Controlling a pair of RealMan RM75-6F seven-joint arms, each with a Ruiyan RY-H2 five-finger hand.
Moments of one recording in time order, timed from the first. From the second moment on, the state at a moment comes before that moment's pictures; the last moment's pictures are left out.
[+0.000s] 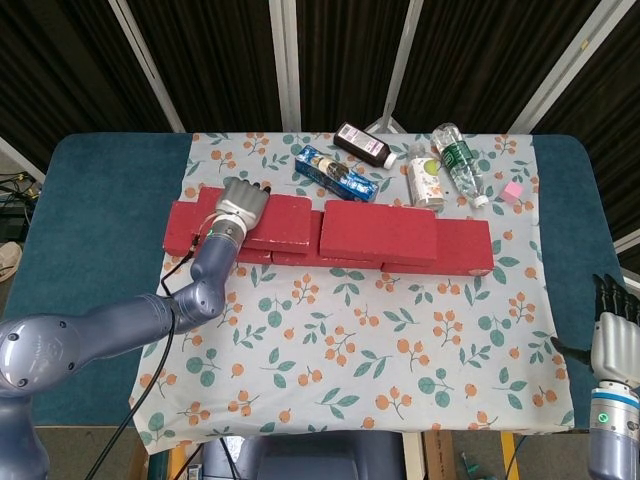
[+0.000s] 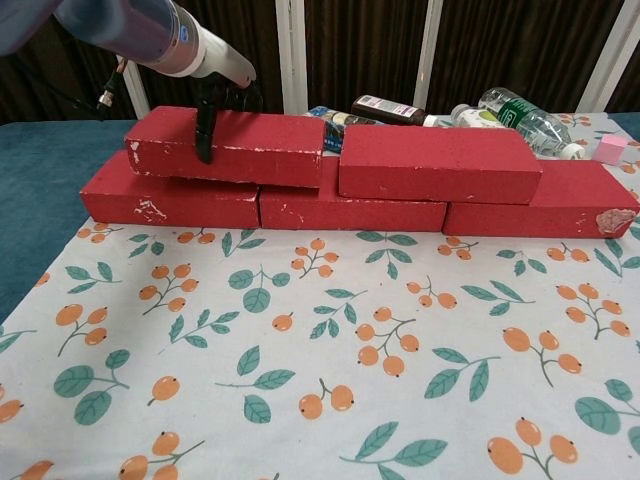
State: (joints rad) left arm -1.55 -1.47 0.00 -1.23 -0.20 0.68 1.17; right arm 0.11 -1.24 0.22 -1.63 -1.08 1.40 -0.17
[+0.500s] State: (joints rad) left arm -1.57 -1.52 0.00 -1.18 -0.20 0.68 1.16; right arm 0.11 -1.23 0.23 -1.63 -1.08 1.41 -0.15
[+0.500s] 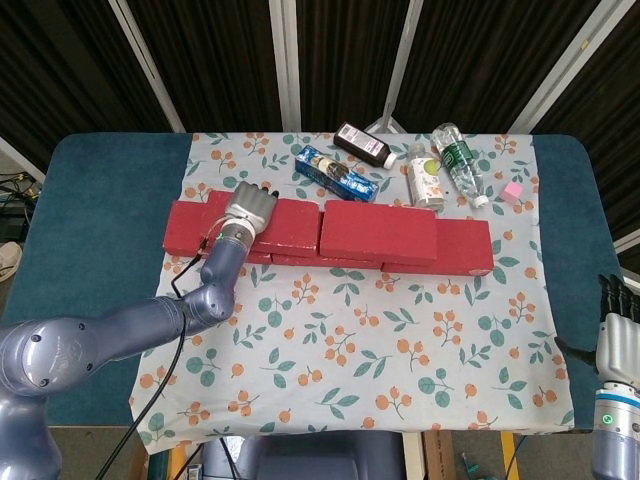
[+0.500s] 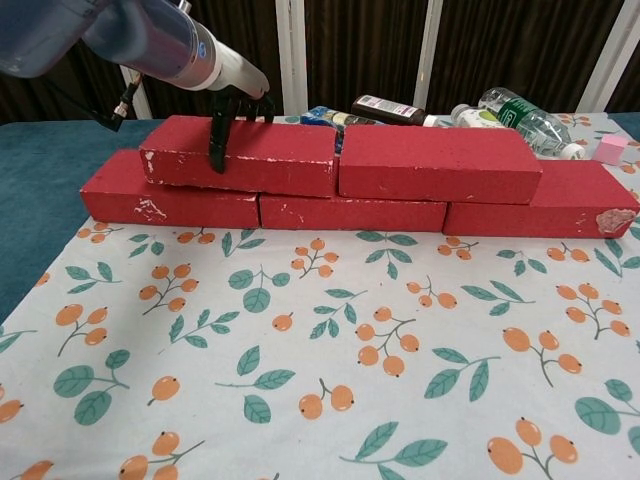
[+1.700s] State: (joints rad) left arm -1.59 -1.58 -0.03 -1.14 -0.25 0.73 1.22; right arm 0.11 -1.23 0.23 -1.63 -1.07 1.40 -0.14
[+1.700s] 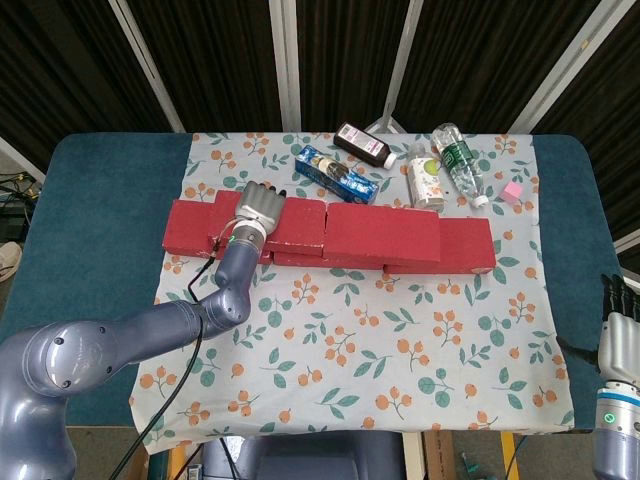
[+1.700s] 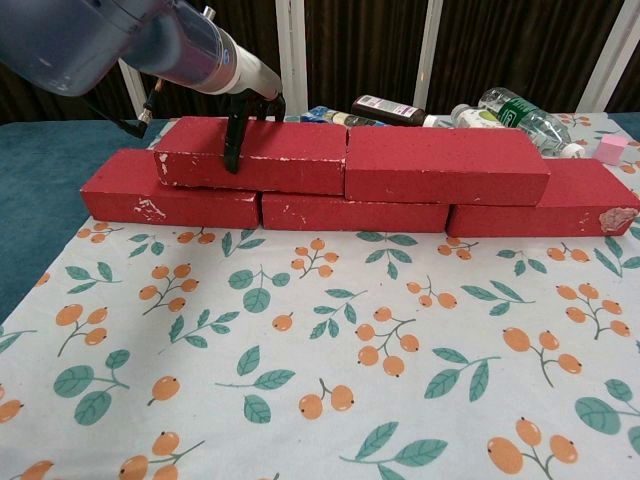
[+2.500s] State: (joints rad) left arm -1.57 -1.57 -0.07 -1.17 -0.25 0.77 1.26; right arm 0.11 -1.23 0.24 -1.64 -1.05 1.40 -0.15
